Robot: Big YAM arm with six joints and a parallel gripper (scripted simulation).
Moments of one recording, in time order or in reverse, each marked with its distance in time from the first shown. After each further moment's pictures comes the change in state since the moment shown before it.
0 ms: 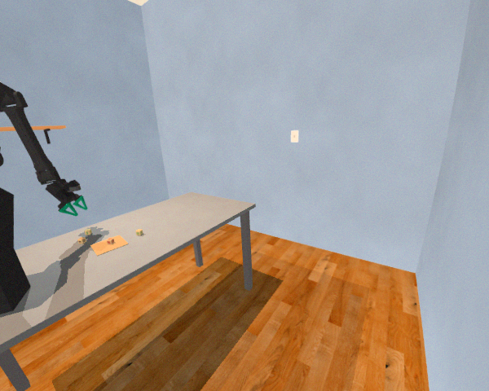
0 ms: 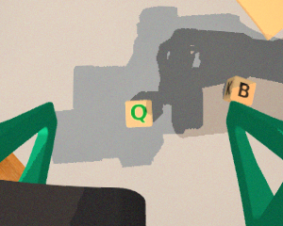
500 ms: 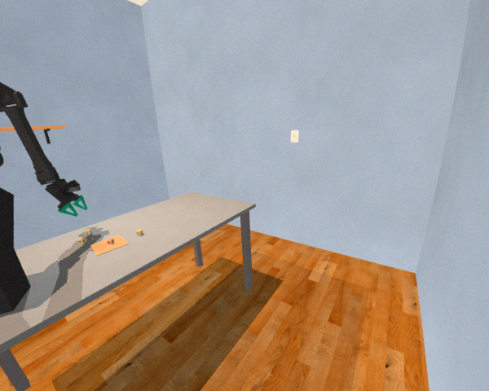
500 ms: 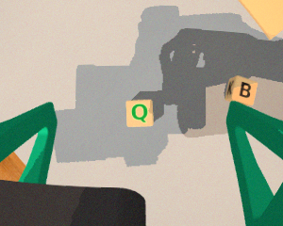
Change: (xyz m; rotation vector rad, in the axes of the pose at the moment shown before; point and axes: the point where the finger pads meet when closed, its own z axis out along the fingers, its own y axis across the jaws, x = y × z) arm 0.000 -0.001 0.000 -0.013 0.003 0.006
